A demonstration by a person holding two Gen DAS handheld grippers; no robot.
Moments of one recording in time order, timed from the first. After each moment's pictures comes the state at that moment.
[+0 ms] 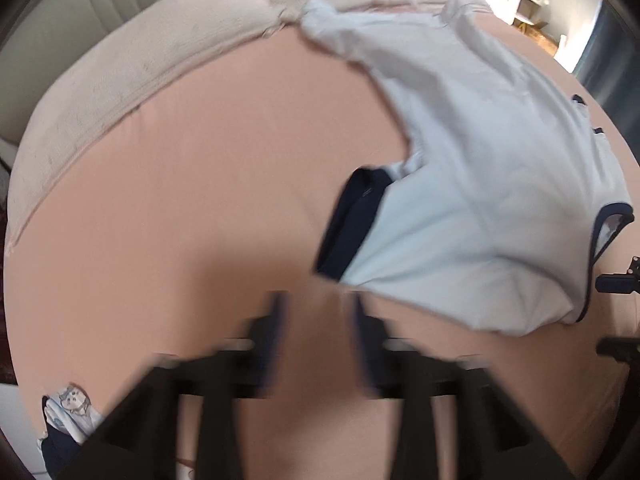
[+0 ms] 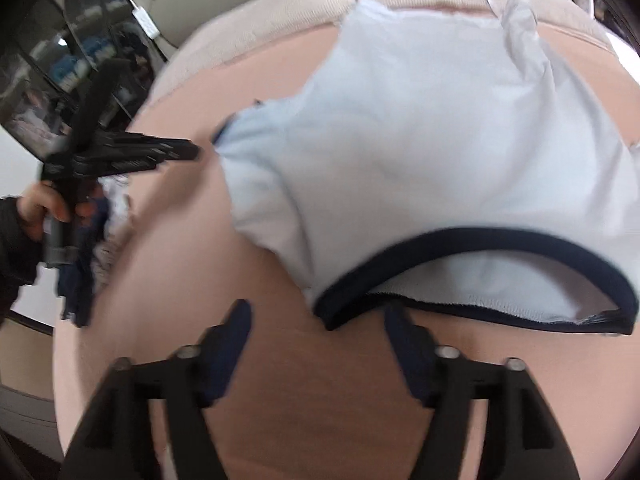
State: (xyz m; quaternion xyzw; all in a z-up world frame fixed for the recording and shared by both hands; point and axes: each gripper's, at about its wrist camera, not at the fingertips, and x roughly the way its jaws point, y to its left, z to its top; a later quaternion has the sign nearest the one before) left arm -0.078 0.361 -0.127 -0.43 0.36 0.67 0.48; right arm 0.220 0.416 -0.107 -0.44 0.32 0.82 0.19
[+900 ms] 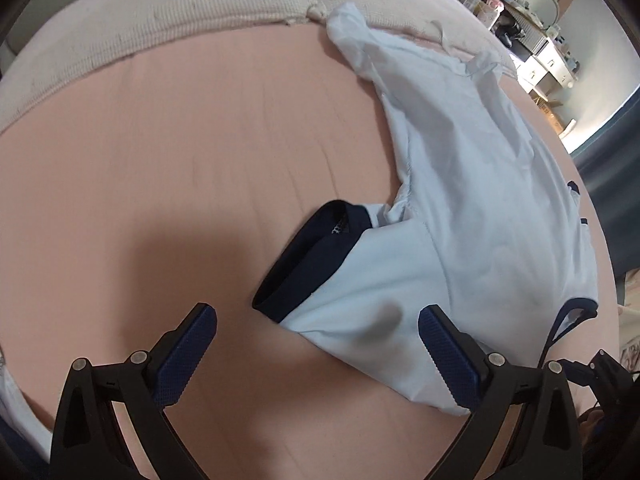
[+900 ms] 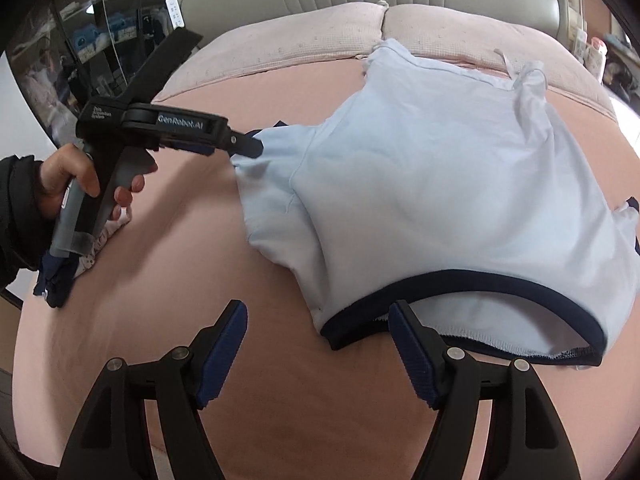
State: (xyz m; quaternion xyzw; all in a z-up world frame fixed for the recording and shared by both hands) left arm -0.082 0.388 -0.161 -0.53 0.22 0.66 0.48; right arm 0.178 0.388 -0.103 -0.43 0.22 0.84 0.22
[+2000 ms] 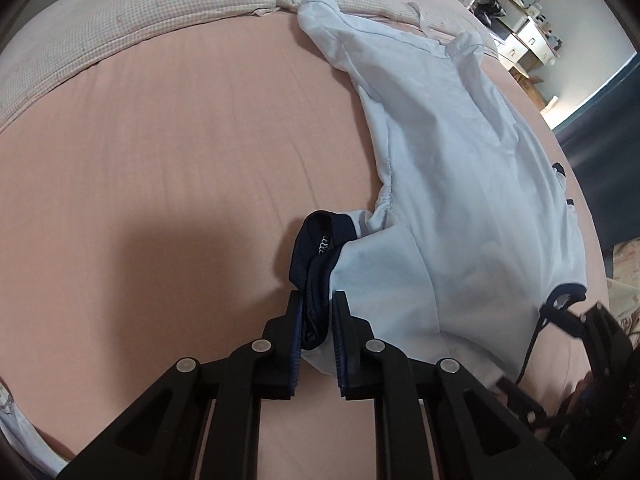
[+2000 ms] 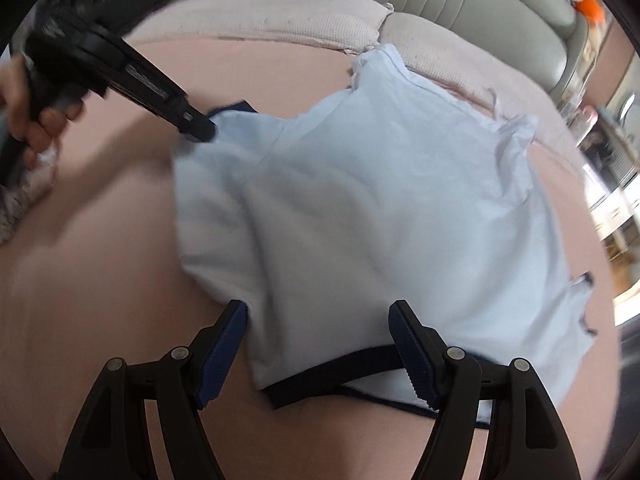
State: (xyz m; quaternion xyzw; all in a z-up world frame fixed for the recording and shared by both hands) left arm -0.080 0.397 -0.147 -0.54 0.25 0.62 0.52; right arm 0.125 0.389 -0.117 -0.52 0.06 0.80 0.30
